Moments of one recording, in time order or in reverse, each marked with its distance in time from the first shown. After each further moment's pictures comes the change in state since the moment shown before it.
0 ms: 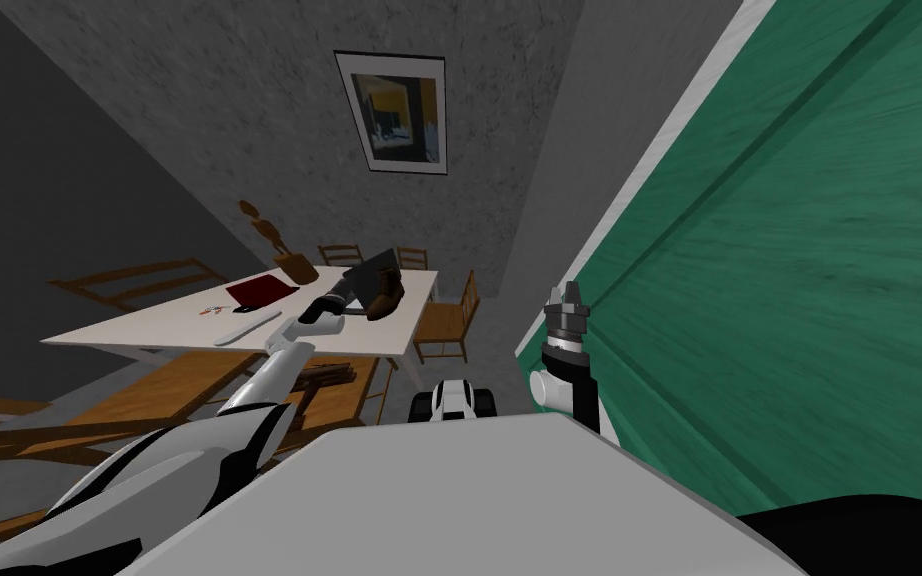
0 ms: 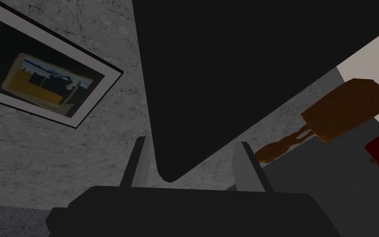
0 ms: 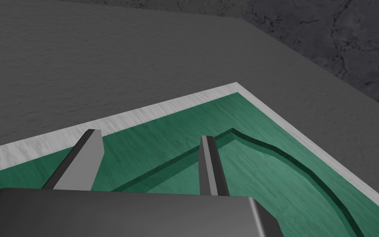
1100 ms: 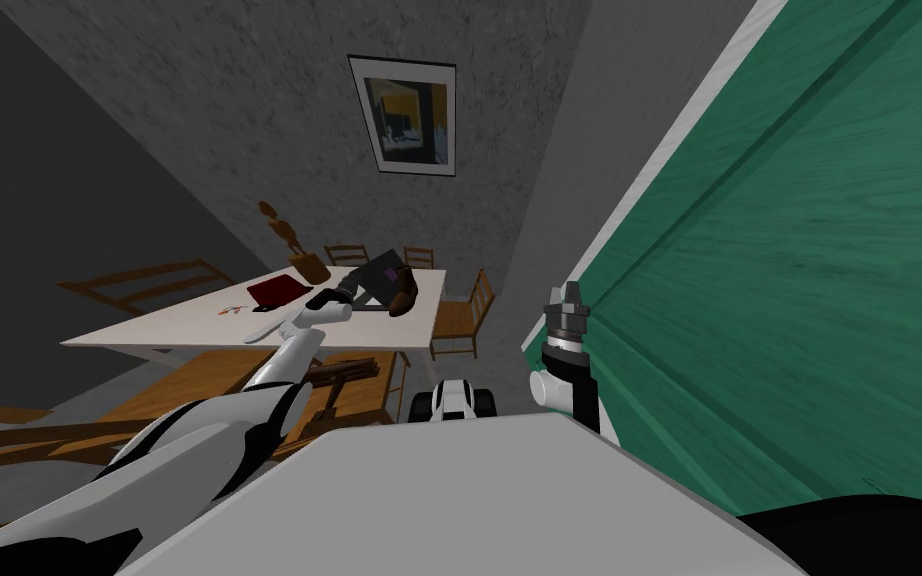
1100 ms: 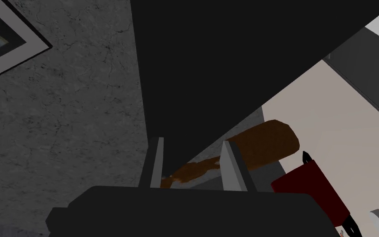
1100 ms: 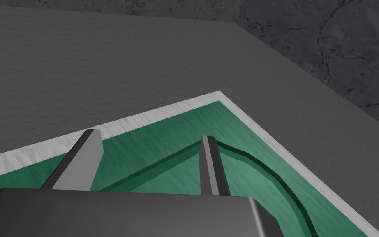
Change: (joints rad) left arm -0.120 -0.023 0.005 0.066 0.134 0.189 0.195; right arm 0.000 0.000 0.000 0.000 0.000 0.000 0.000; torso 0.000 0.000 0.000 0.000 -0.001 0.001
